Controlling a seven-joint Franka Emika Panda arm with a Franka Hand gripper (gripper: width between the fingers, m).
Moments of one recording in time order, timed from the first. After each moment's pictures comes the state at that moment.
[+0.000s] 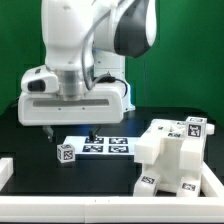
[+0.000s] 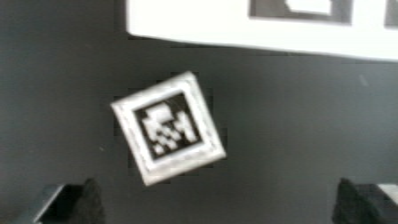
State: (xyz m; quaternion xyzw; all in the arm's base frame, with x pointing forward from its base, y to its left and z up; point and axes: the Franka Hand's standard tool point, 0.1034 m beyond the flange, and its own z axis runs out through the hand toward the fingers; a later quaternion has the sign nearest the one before) arm 0.423 -0.092 0.042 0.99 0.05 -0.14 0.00
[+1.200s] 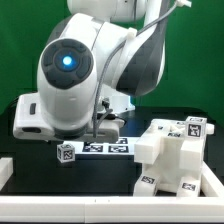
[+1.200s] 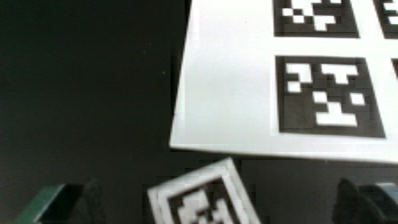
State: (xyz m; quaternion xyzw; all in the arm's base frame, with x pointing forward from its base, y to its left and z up) arm 0.401 -0.105 0.028 0.90 0.00 -0.44 0.03
